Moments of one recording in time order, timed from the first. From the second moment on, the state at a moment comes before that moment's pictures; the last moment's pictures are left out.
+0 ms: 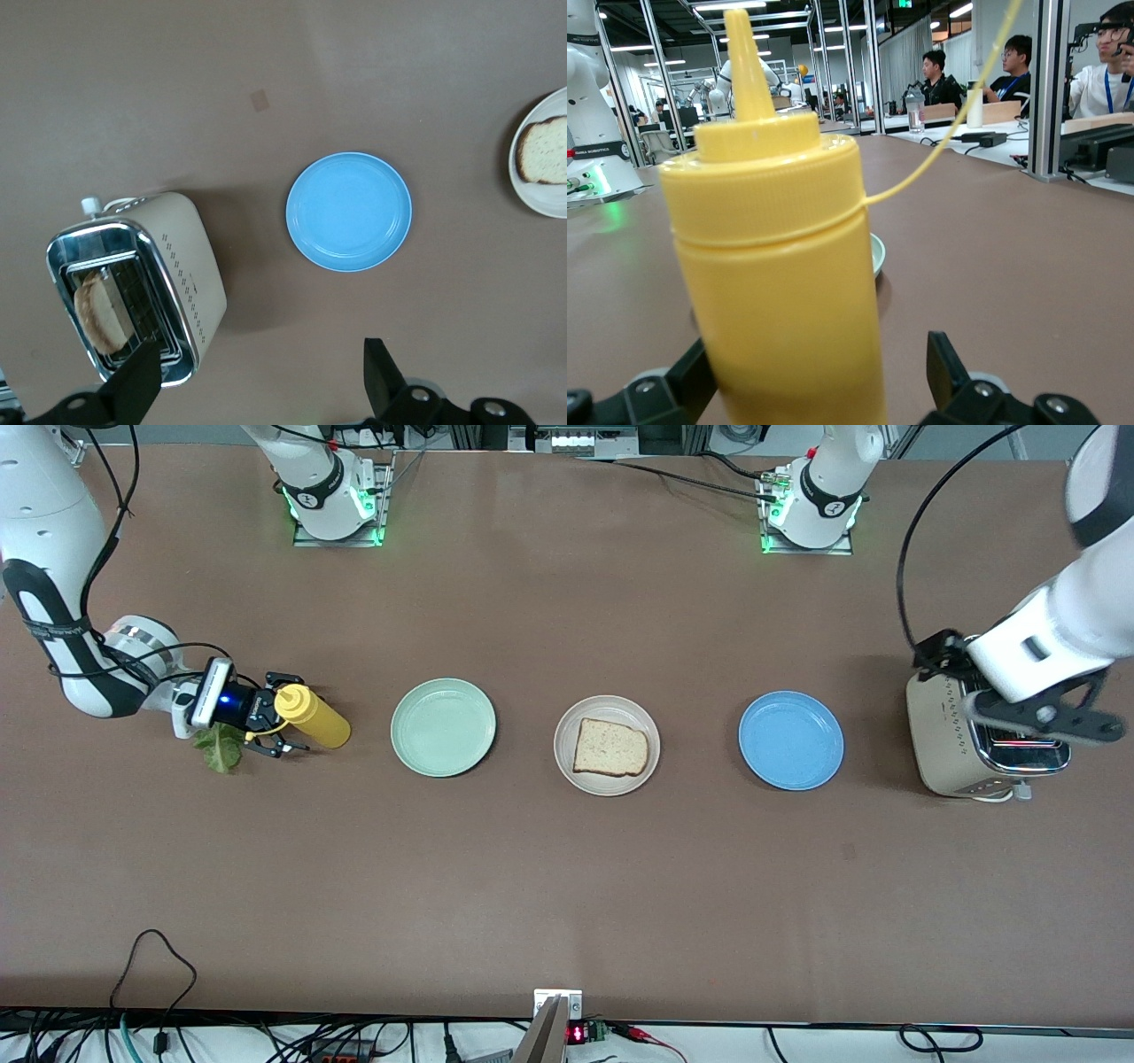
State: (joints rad) left arm 0.08 0.21 -0.22 -1.33 0.13 1.40 0.08; right arm -0.41 0.67 0.06 -2.11 1.31 1.72 -2.66
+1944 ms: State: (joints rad) left arm -0.06 -0.06 0.01 -1.70 0.01 1.59 0.08; right arm 0.00 0.42 0.06 -1.93 1.07 2.16 -1.94
